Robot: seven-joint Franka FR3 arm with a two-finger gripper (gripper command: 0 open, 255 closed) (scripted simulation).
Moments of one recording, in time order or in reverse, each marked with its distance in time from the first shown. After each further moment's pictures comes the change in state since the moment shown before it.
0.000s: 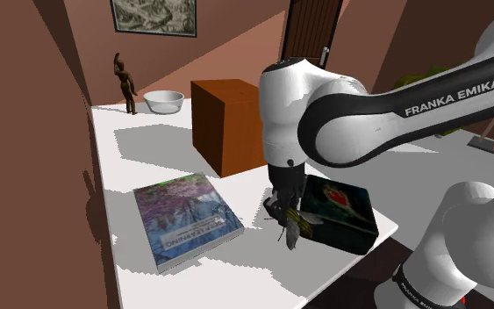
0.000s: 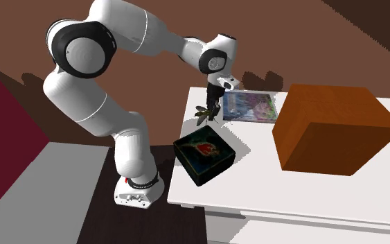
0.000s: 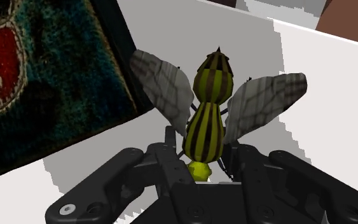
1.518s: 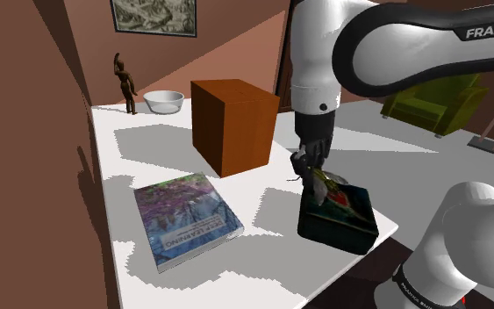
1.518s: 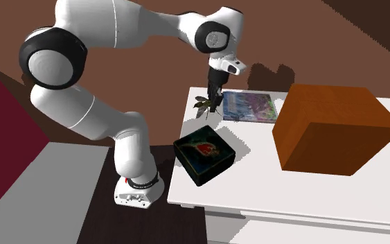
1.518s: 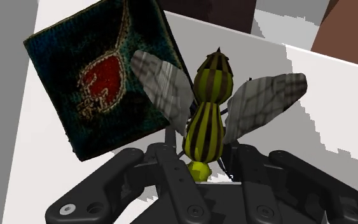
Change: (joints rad) arm -0.021 -0.170 -0.118 0.105 -0.036 -0.274 -0.115
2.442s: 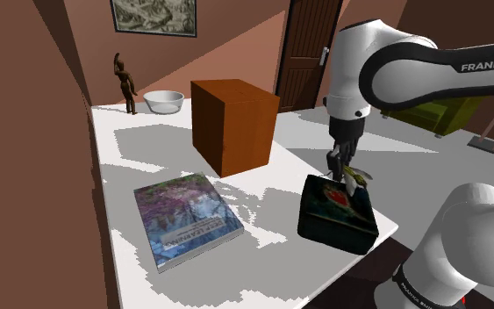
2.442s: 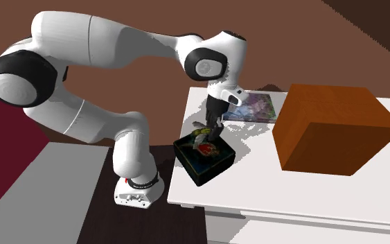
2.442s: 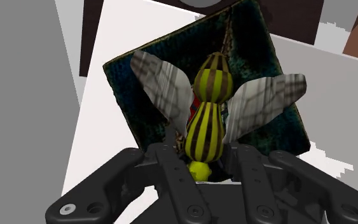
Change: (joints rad) arm -0.071 -0.190 -0.195 -0.226 -0.133 0.043 -0.220
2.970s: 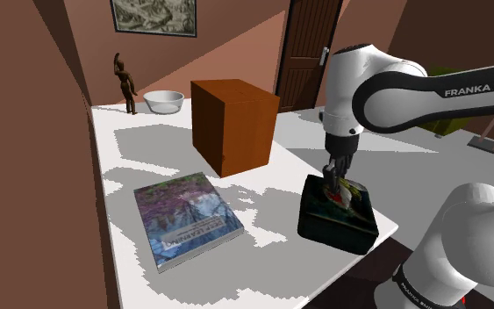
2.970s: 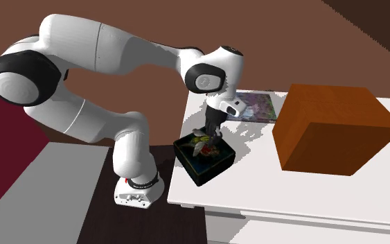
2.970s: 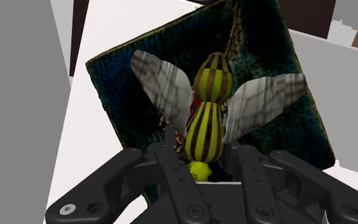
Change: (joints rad) arm 0.000 0.015 0.002 -0.095 0.000 0.109 0.008
